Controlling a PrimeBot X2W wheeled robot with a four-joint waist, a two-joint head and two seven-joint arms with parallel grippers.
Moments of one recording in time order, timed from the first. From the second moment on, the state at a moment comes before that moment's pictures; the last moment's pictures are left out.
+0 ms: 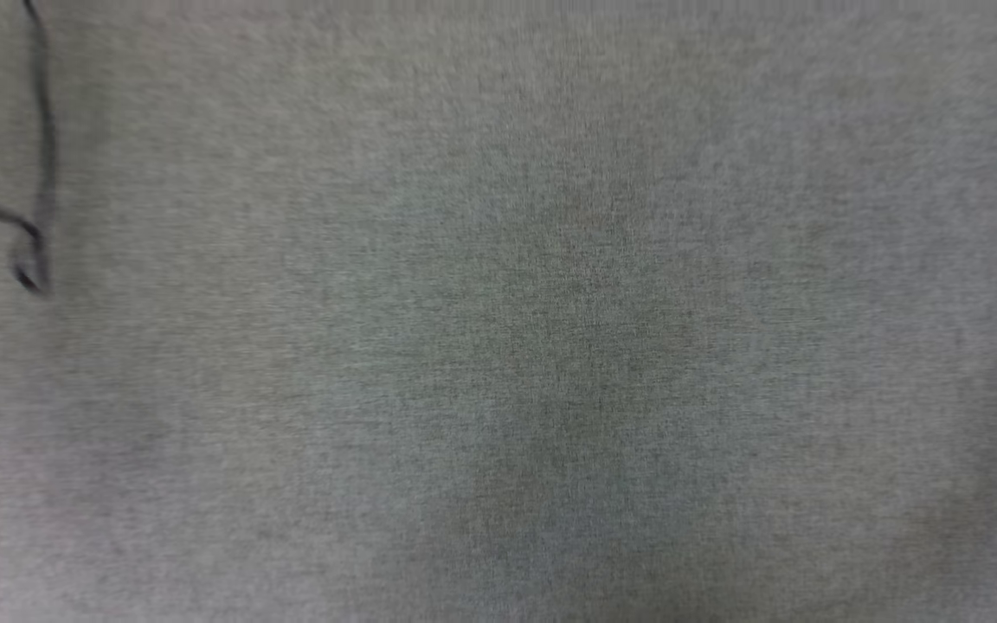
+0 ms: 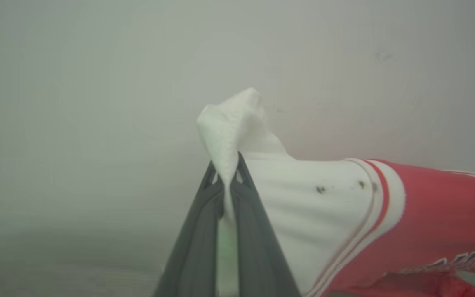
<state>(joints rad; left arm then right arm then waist) -1.29 0.51 -0.25 0.68 -0.73 -0.07 -0.26 -1.38 -0.47 0.30 0.62 0.41 0.13 0.08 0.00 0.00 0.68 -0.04</state>
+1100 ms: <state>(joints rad) 0.23 0.32 -0.17 0.09 -0.67 0.16 -0.12 0.29 -0.17 -0.14 -0.04 0.35 0.13 0.40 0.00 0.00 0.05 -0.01</state>
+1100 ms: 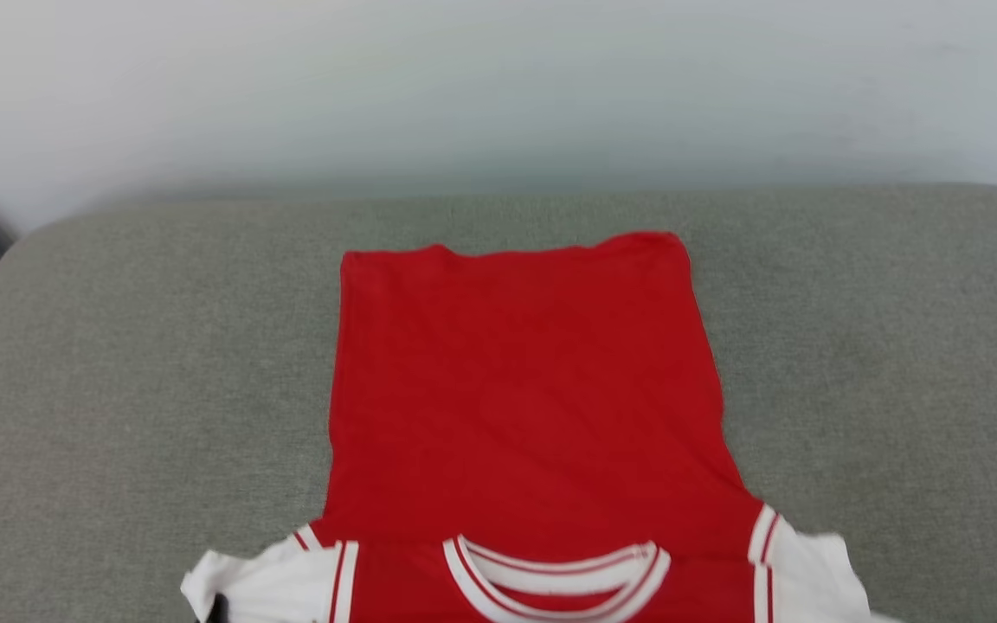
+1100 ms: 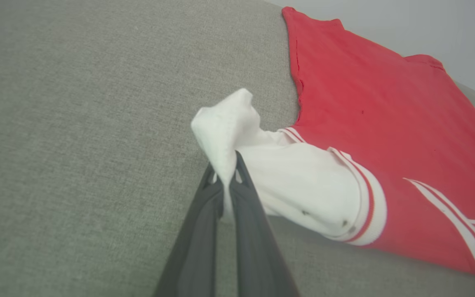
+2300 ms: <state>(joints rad) -0.09 0.27 -0.33 -0.05 -0.56 0.07 -0.19 -0.76 -0.23 -0.24 0.53 0.29 0.13 0.76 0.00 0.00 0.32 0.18</state>
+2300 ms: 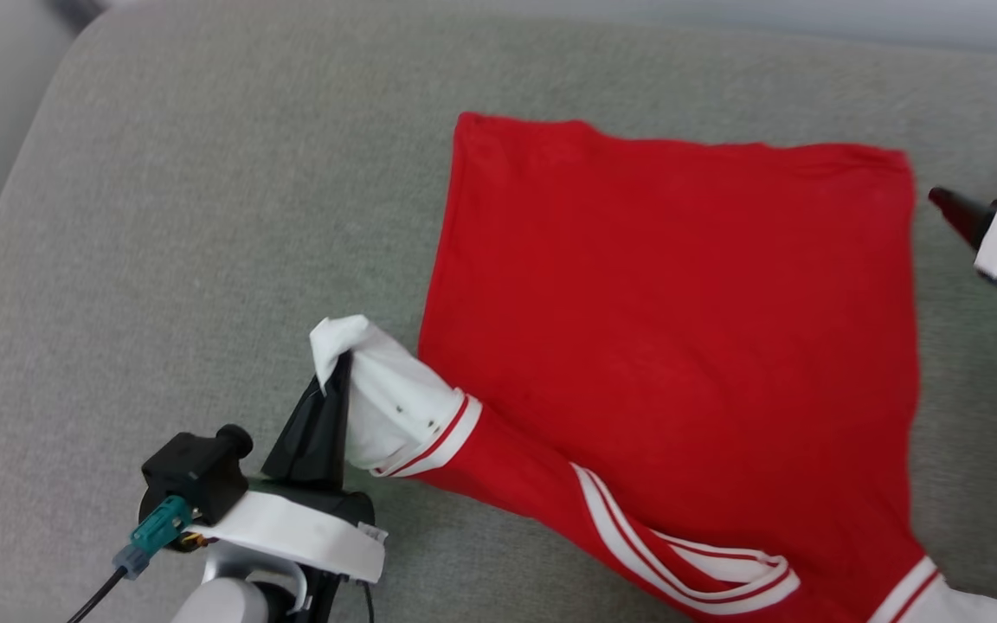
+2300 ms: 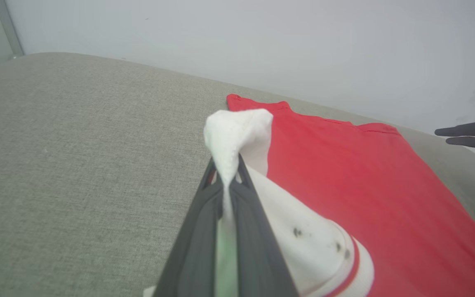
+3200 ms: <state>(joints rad) -0.16 0.26 -0.35 0.02 -0.54 0.03 -0.23 -0.92 -0.26 -0.19 0.60 0.19 0.13 0.93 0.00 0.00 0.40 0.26</state>
